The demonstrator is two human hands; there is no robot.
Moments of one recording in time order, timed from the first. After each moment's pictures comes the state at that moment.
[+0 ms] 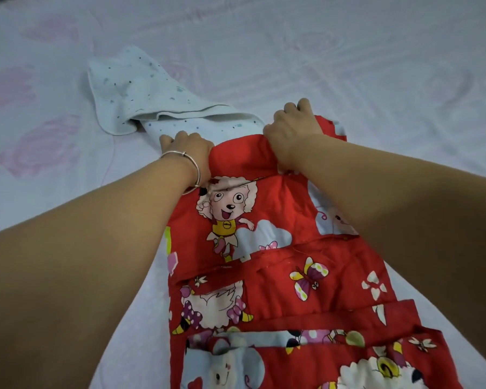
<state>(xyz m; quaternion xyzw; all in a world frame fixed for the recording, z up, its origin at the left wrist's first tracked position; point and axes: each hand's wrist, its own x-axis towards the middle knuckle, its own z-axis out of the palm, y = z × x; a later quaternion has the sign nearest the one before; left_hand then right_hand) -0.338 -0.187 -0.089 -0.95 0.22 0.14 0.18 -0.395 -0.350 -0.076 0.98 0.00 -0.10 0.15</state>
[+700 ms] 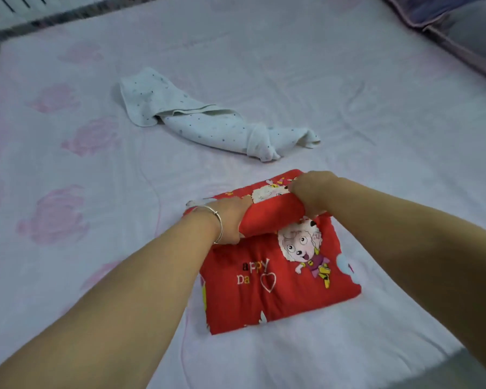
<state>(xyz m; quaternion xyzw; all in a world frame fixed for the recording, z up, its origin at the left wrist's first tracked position) -0.631 -0.128 0.042 -0.87 0.40 0.30 0.04 -0.677 -0.311 0.057 0.94 0.00 -0.34 0.09</state>
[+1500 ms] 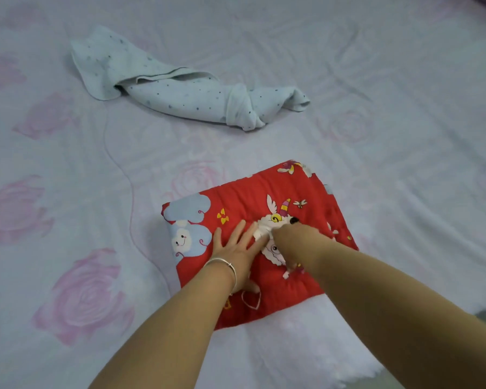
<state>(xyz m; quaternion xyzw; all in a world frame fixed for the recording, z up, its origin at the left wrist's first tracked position) -0.722 -0.125 -0.073 -0.83 0.41 0.36 0.11 -0.747 -0.264 -0.065 0.86 -0.10 -0.50 -0.07</state>
